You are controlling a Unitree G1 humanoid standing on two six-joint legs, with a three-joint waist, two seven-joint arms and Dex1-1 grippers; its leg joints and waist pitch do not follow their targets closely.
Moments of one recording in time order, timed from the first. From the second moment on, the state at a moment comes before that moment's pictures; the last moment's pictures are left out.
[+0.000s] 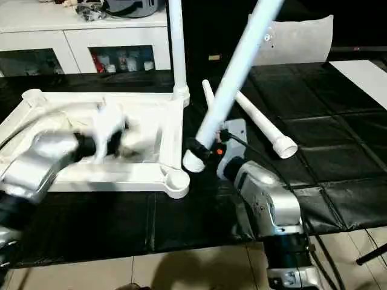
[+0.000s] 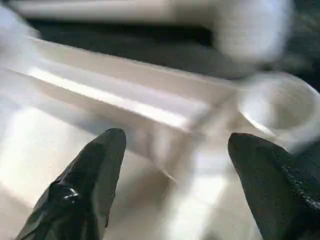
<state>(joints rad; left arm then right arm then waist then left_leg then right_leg) -0.61 0.59 -0.32 0.39 -0.15 0.22 -1.02 -0.38 -0.17 -0.02 0.10 0.39 0.54 0.46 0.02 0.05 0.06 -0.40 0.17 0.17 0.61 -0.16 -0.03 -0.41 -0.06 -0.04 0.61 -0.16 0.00</state>
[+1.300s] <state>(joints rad) -0.76 0.50 -0.40 0.89 0.00 -0.18 -1.33 -0.27 -0.27 0.09 -0.07 0.34 0.49 0.59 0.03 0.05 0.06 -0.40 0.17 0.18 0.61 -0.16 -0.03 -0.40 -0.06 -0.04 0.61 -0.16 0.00</state>
